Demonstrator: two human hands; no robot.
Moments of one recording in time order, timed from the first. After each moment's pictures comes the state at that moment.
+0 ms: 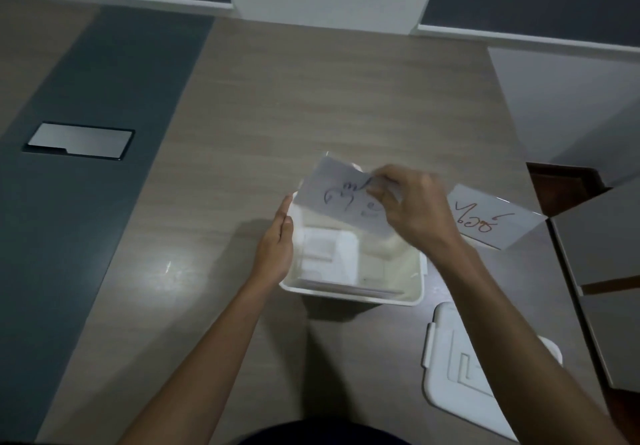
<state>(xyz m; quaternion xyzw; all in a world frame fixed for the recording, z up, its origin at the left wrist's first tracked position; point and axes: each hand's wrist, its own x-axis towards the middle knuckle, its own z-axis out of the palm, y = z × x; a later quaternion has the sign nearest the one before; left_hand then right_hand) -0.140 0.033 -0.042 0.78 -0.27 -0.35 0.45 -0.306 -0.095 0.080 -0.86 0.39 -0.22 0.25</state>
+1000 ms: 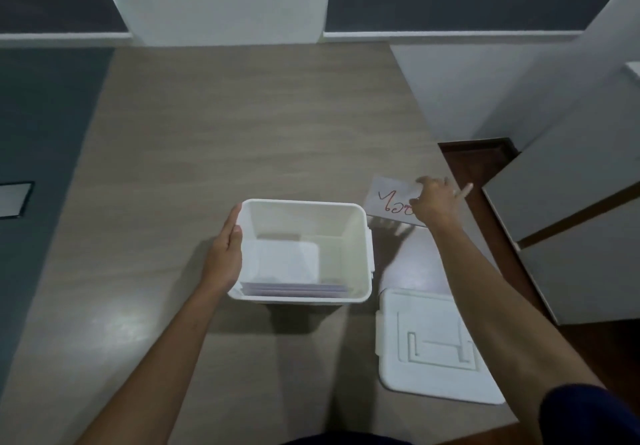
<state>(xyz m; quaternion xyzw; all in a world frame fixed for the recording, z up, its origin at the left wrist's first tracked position) -0.153 -0.006 -0.052 0.76 -0.35 -0.34 0.43 -0.476 -0.234 -0.037 -0.71 0.71 -0.01 0.06</state>
